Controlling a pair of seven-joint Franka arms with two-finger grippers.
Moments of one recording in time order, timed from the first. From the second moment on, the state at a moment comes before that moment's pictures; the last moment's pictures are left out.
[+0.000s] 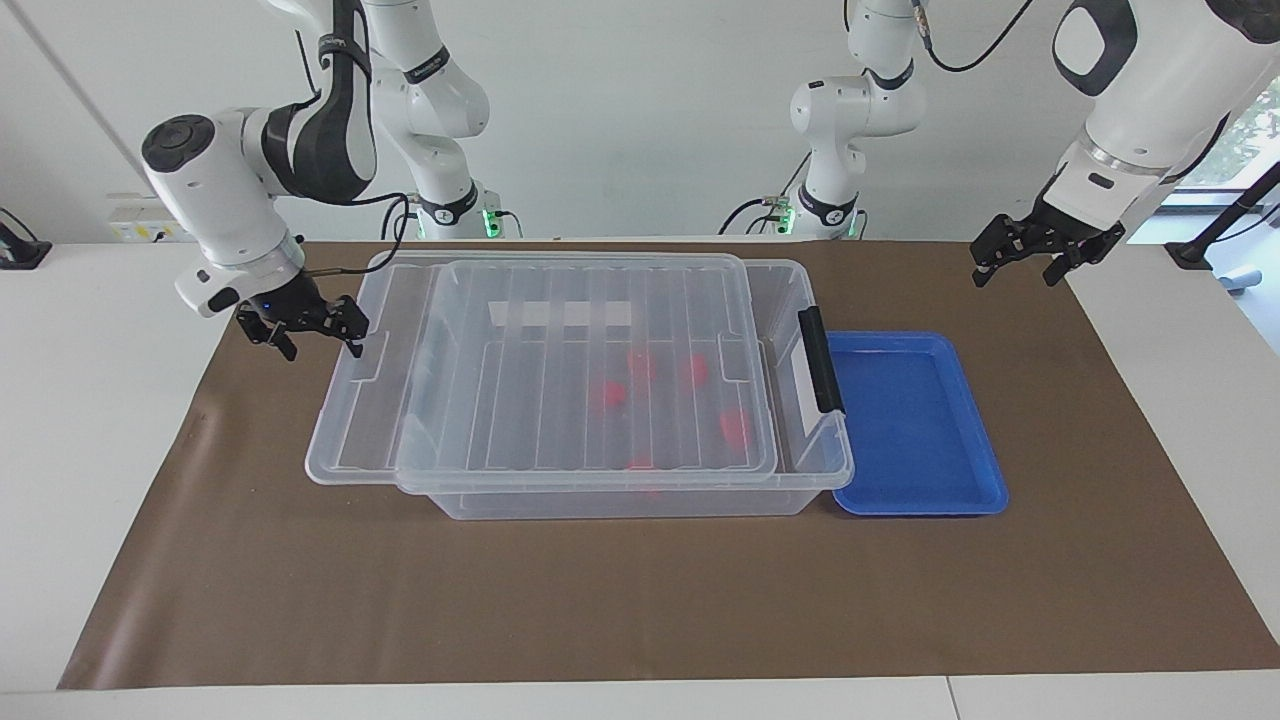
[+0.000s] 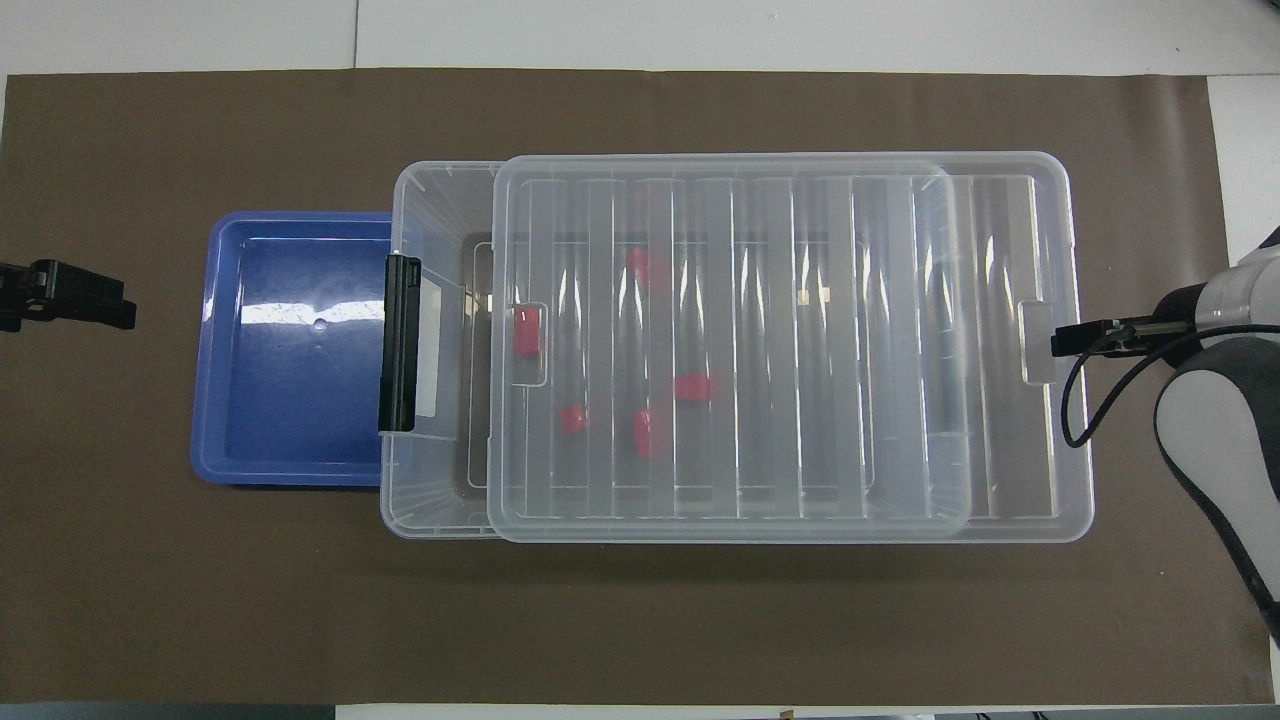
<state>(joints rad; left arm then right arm) -0.03 -0.01 0.01 -1.62 -0.01 1.57 0.04 -0.23 -0.06 0.09 -2.10 0.05 2.07 -0.18</state>
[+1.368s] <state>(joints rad) -0.15 -0.01 -0.01 -1.64 -0.01 1.63 -0.05 -0.42 -0.06 0.09 -2.08 0.05 2.07 -0.50</state>
